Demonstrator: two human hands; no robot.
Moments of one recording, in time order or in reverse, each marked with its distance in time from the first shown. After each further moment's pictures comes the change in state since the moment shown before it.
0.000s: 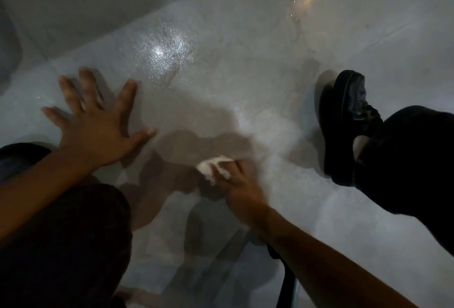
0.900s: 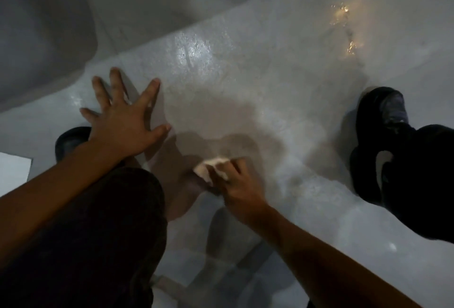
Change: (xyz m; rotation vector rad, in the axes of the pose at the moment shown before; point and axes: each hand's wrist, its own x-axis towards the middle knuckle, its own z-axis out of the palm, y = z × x) left_hand -0.011 -0.052 -0.009 -0.023 -0.044 -0.071; right_hand 0.034 -0.071 0.023 0.152 -0.057 -0.154
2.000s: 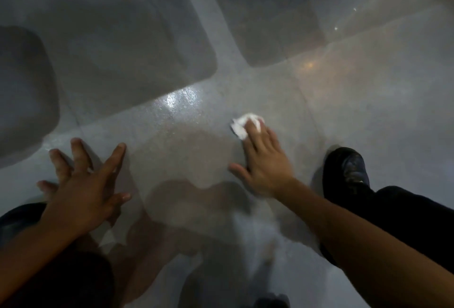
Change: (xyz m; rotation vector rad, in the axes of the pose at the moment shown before) left_hand 0.013 0.008 0.001 -0.009 -0.012 -0.086; right_hand 0.120 0.125 -0.156 -0.565 -0.032 0.066
